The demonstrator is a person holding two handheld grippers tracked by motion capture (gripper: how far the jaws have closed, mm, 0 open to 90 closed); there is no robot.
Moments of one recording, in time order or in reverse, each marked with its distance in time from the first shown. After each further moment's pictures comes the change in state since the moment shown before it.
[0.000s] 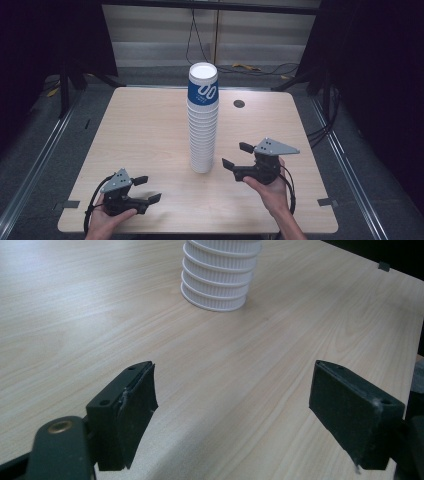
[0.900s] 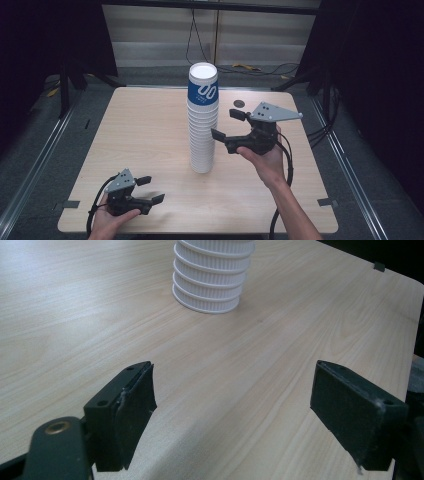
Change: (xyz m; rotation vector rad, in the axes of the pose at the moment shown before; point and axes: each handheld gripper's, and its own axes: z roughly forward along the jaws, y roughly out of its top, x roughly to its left) left arm -0.004 0.002 0.008 0.002 -0.011 -0.002; right arm 0.009 0.095 0.002 -0.115 0.088 -0.092
